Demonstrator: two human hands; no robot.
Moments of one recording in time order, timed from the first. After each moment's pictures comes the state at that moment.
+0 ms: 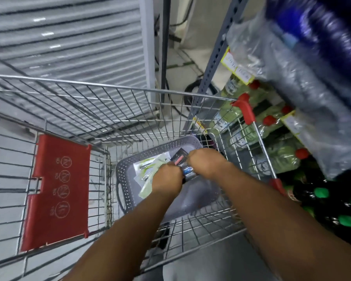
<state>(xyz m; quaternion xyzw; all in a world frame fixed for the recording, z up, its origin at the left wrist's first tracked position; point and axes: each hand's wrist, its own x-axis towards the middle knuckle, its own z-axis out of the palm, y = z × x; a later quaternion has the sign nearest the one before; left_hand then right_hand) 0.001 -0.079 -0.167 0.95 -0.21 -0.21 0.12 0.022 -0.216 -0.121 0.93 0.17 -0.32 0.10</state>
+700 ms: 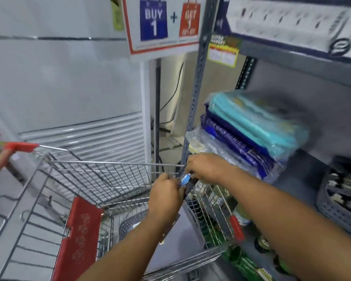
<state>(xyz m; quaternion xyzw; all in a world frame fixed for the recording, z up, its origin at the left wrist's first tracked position) -0.033 -0.072 0.068 0.93 -0.21 0.06 0.31 -0.015 -0.227 0.145 0.97 0.20 -0.08 0.13</state>
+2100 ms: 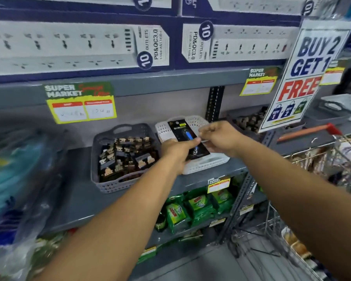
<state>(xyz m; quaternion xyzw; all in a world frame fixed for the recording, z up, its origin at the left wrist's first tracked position) -0.377 -0.491 0.209 0.51 -0.30 -0.61 0.53 -0.509 -0.513 0.240 0.58 -0.56 0.35 -0.48</state>
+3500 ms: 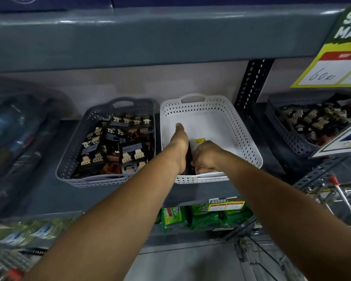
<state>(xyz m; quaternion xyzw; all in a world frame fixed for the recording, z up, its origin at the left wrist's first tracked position) -0.415 -0.639 0.137 0.68 -0.11 -0.61 0.38 -0.507 -0.676 0.094 0.63 -0.60 0.05 -0.49</state>
